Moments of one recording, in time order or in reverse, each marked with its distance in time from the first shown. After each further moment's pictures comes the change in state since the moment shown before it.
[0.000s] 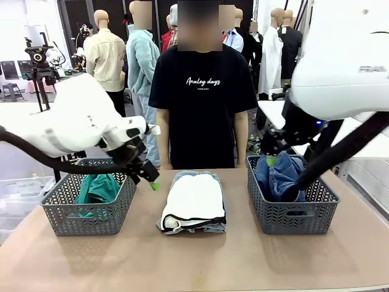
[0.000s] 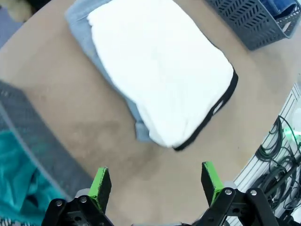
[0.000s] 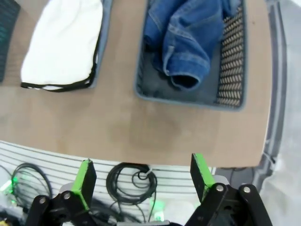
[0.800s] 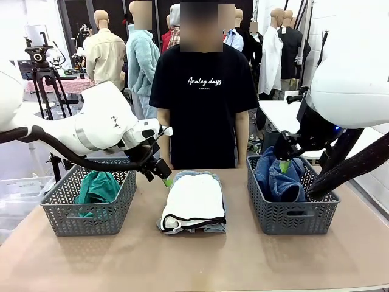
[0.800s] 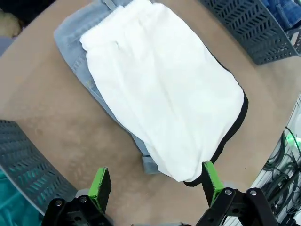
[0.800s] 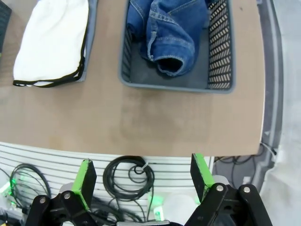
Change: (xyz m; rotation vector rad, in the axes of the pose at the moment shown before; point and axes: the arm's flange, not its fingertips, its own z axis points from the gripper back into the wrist) left arm 0.040 0.016 -0.029 -0.019 -0.007 -0.026; right arm -0.020 -0.013 0.003 -0.023 0.005 -0.038
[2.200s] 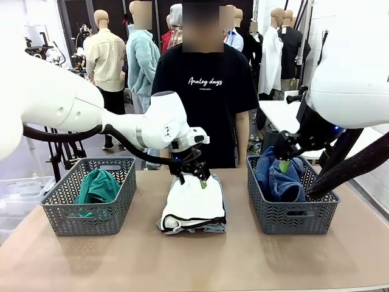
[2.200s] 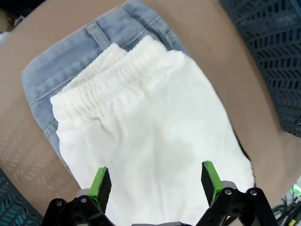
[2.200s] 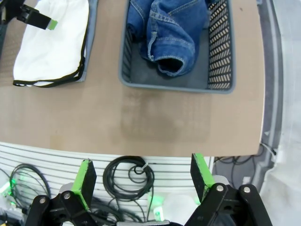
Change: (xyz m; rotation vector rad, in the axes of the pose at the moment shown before) left arm 0.111 -0.029 -0.116 0.106 0.156 0.160; right arm 0.000 0.001 0.000 -0.001 -0.001 0.001
